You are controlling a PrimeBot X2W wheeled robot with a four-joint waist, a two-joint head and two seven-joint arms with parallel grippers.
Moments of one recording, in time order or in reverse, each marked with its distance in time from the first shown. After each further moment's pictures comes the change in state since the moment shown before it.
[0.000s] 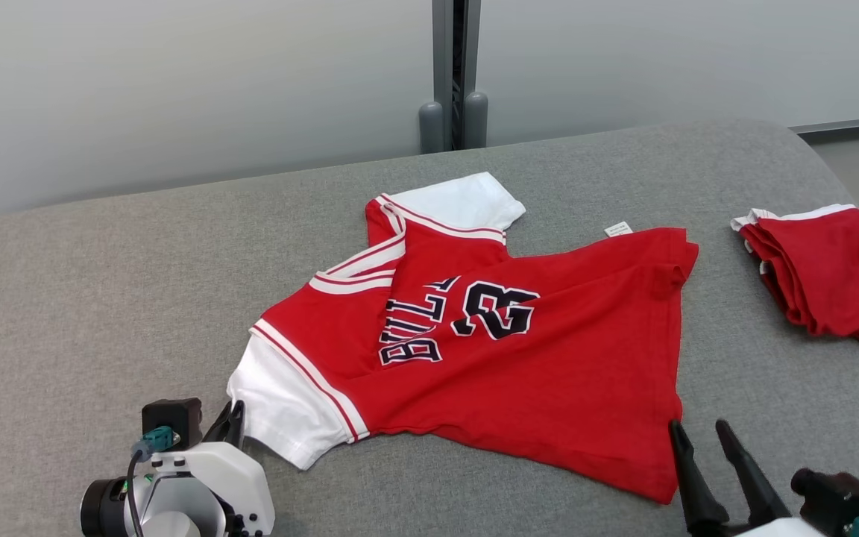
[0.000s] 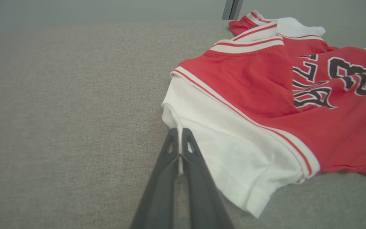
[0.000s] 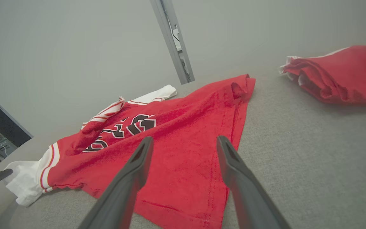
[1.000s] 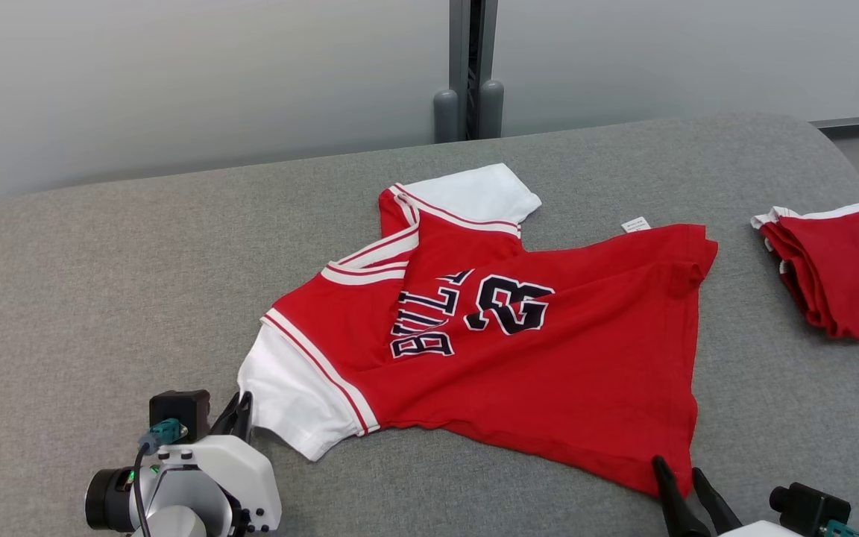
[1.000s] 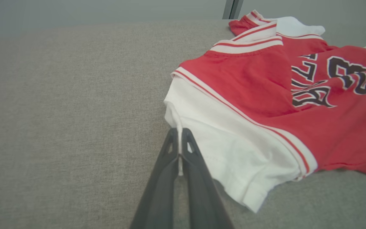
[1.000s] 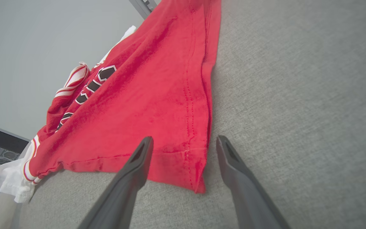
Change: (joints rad) left arm 0.010 0.023 -0.024 -0.089 0.001 0.038 0.033; right arm -0.075 0.014 0.085 0.274 0.323 0.000 0.046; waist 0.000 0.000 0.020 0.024
